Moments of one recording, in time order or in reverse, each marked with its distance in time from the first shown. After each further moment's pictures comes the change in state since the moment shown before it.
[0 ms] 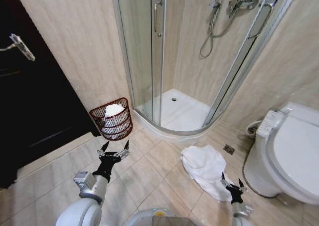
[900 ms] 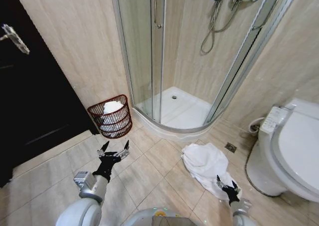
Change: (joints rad) left arm 0.000 0.000 0.000 0.000 0.000 0.000 0.000; right arm 0.014 -0.009 -0.014 -0.026 0.000 -0.160 -0.063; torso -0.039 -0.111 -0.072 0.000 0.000
